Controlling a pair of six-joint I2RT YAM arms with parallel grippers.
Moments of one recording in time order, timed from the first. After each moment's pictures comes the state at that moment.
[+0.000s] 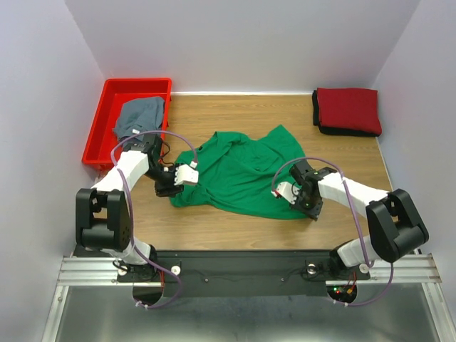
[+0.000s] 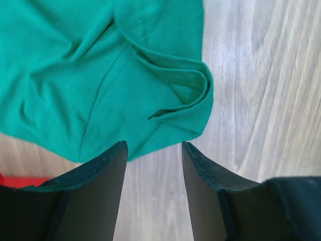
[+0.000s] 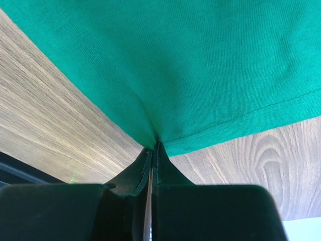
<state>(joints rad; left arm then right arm) -0.10 1.49 1.01 -0.97 0.49 1.44 0.45 1.43 0.74 -0.82 0.00 -0.68</state>
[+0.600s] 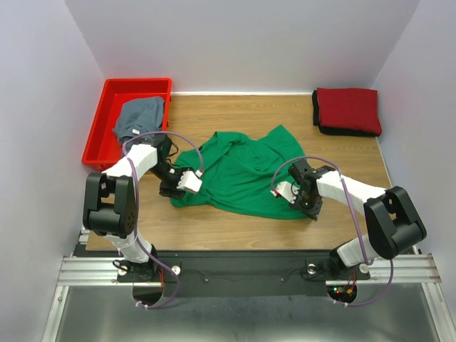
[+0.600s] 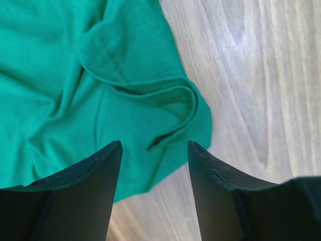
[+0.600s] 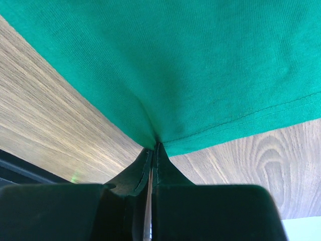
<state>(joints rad) -0.15 1.62 1.07 -1.05 0.51 1.76 0.45 1.46 0.77 -0.84 0.00 -0.67</state>
